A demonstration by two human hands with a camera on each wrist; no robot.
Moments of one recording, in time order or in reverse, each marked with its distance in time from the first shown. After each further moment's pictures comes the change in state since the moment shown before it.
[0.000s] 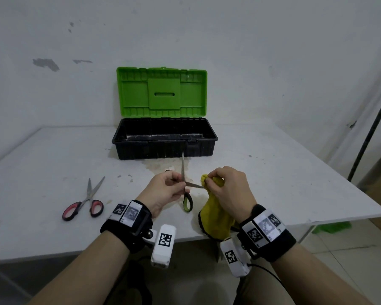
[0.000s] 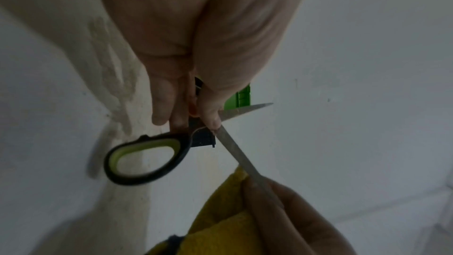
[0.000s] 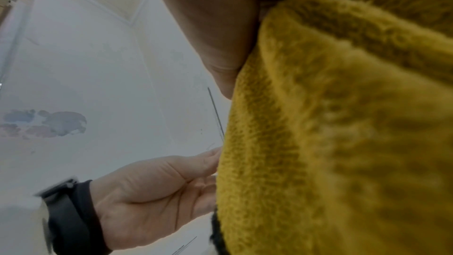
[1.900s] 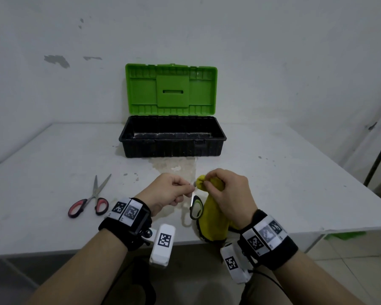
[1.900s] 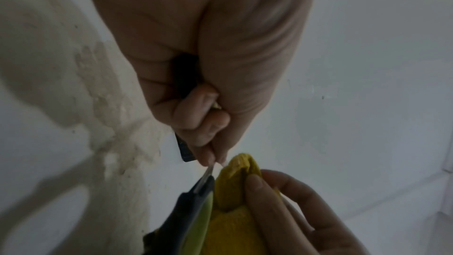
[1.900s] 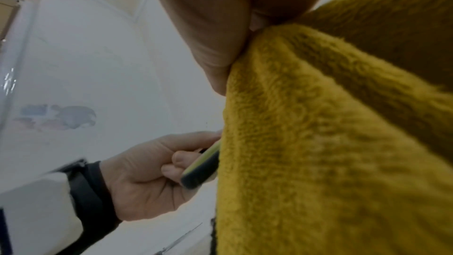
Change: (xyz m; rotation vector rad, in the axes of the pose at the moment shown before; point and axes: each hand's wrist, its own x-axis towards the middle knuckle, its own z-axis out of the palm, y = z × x) left_hand 0.004 0.007 -0.009 0.205 -0.081 -0.048; right_hand 0.001 -0.001 0.014 0.177 0.001 -0.119
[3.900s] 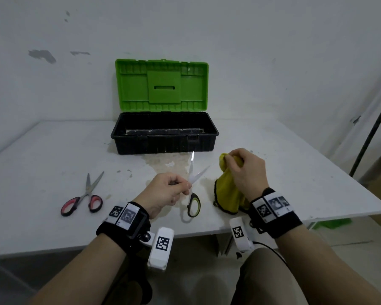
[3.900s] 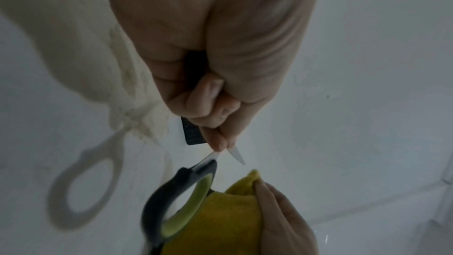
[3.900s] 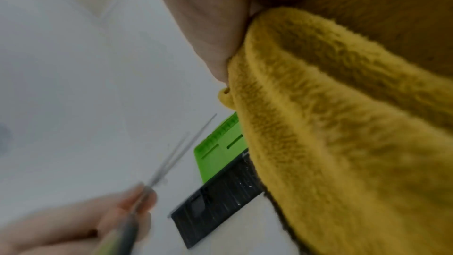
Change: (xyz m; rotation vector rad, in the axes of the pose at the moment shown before) left_hand -0.008 -0.012 0.012 -0.136 0.007 0.066; right_hand 0.024 0.037 -0.033 -0.028 0.198 0.253
